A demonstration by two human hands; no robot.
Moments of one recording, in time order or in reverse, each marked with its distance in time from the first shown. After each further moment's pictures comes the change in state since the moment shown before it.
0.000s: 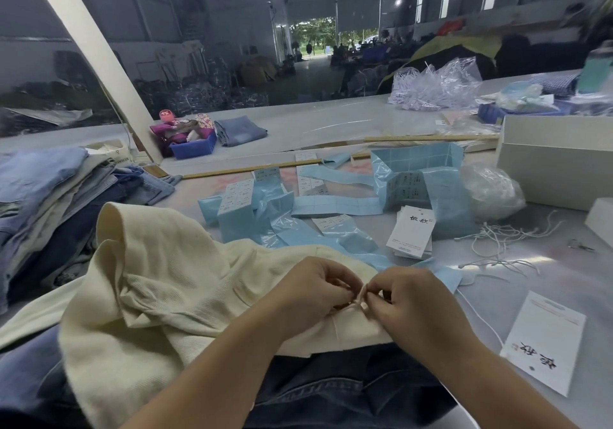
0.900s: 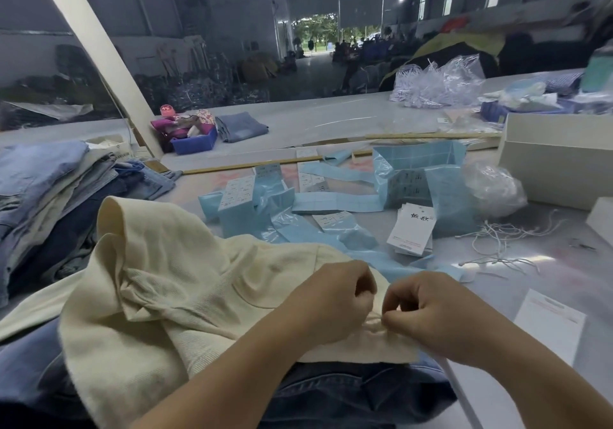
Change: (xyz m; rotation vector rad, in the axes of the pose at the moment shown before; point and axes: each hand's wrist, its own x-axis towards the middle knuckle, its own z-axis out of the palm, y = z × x) left_hand -0.002 0.005 0.019 0.534 0.023 0.205; right_hand -0.006 0.009 -0.033 0.195 -0.375 0.086
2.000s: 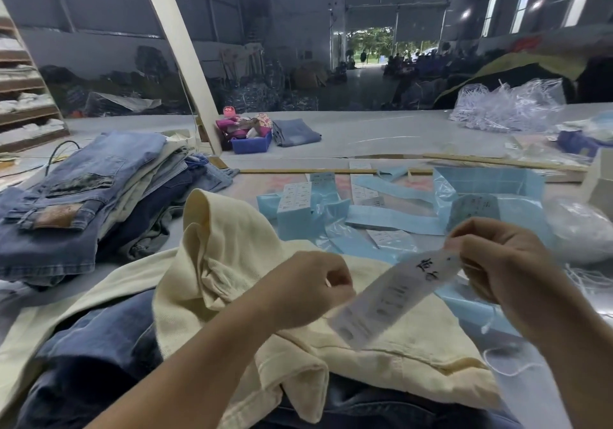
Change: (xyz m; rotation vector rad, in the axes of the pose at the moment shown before) left_hand -0.048 -0.066 -0.083 -0.024 0.118 -0.096; right_hand 0.048 -0.049 -0.021 0.711 0.215 -0.066
